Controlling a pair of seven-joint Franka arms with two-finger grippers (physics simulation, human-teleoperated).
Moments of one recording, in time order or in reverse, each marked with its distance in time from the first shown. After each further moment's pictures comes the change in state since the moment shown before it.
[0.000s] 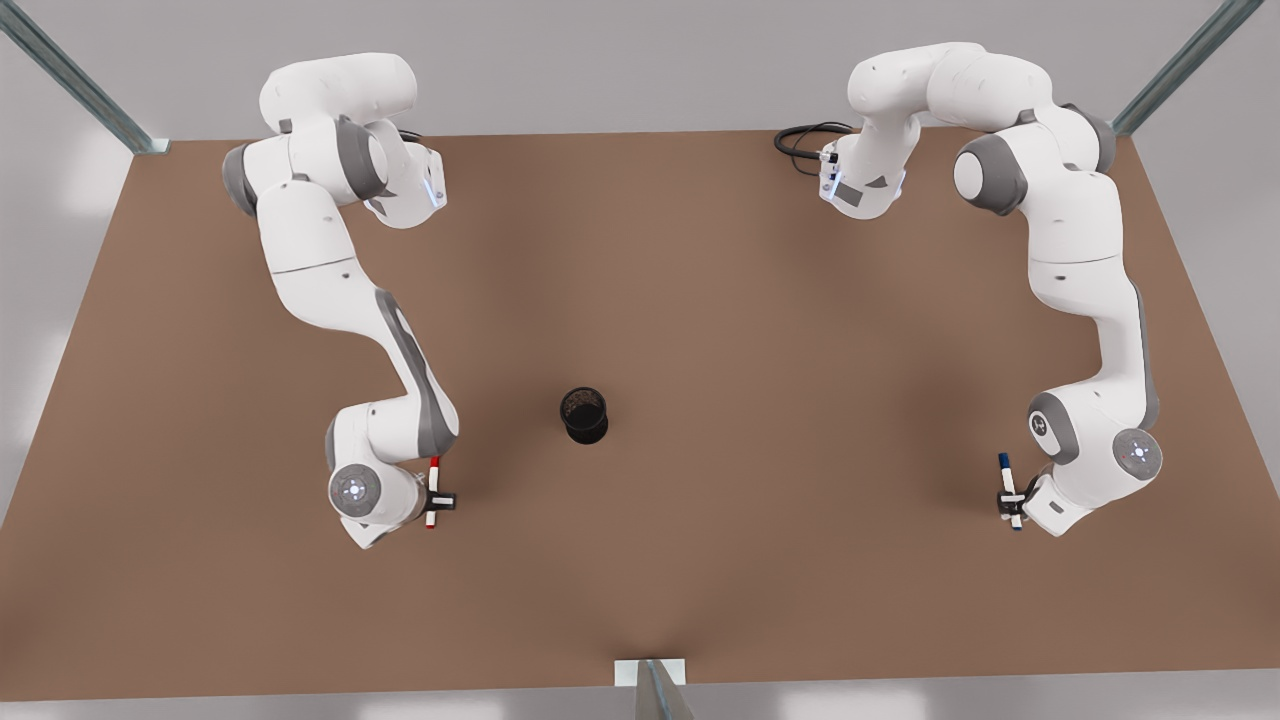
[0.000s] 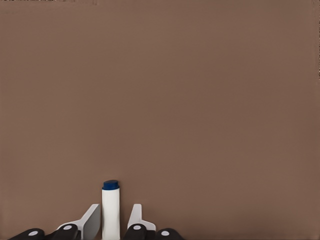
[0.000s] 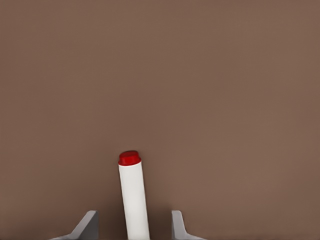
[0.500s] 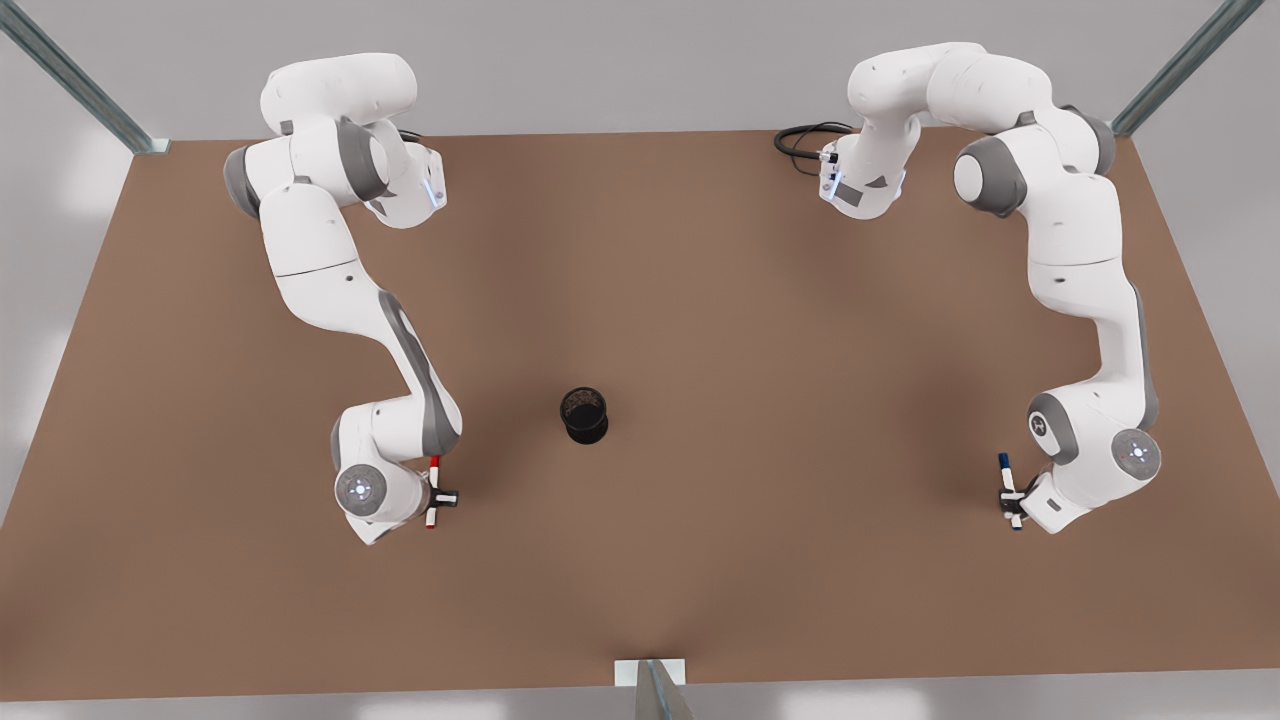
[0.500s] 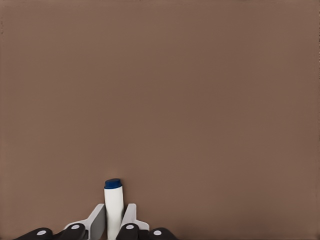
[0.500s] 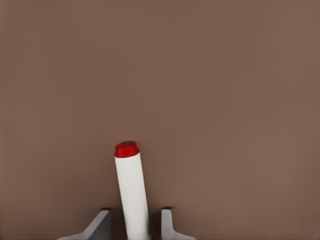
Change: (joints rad) left arm 0.000 0.008 0.008 0.000 0.000 0.005 0.068; right arm 0.004 0.002 0.001 -0.019 0.001 0.006 0.026
